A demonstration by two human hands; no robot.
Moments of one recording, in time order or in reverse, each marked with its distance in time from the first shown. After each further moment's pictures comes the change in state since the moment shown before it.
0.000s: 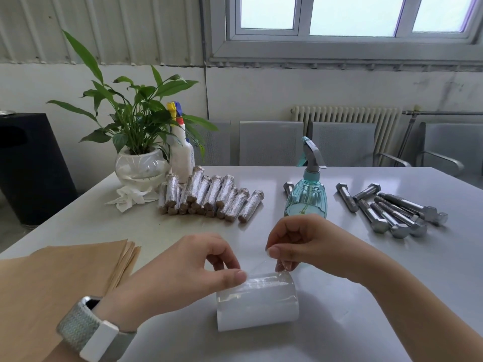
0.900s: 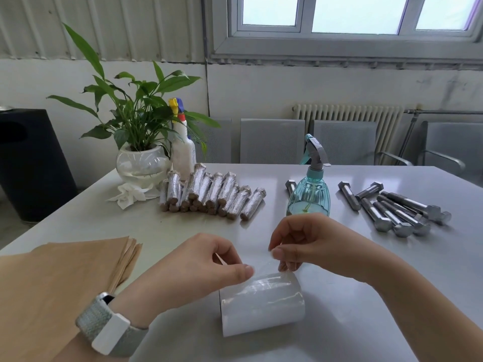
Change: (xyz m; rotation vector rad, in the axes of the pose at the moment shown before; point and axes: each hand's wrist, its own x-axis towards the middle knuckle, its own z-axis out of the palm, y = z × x) left_hand 0.005 0.003 0.008 -0.079 -0.015 -0.211; right_hand -0.001 -0.001 0.000 0.039 -0.029 0.004
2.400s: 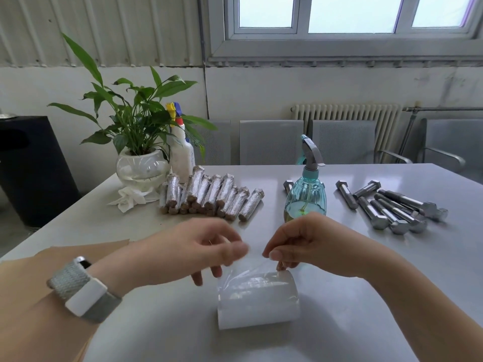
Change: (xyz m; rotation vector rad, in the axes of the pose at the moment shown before) left_hand 0.004 0.016 -0.029 -0.017 -0.206 0.057; right_hand -0.006 -0.009 -0.001 -0.280 -0.011 0.032
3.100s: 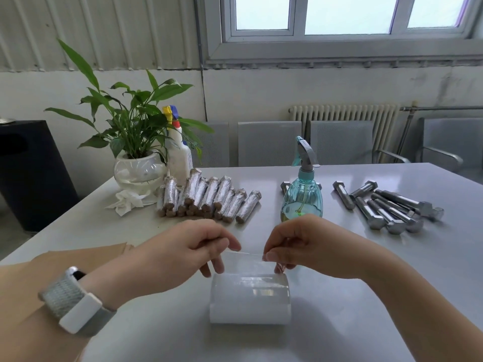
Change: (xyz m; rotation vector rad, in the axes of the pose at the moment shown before) left_hand -0.001 -0.006 0.004 0.089 0.140 0.167; right_hand -0.003 -0.002 -0.002 -0.082 0.002 0.001
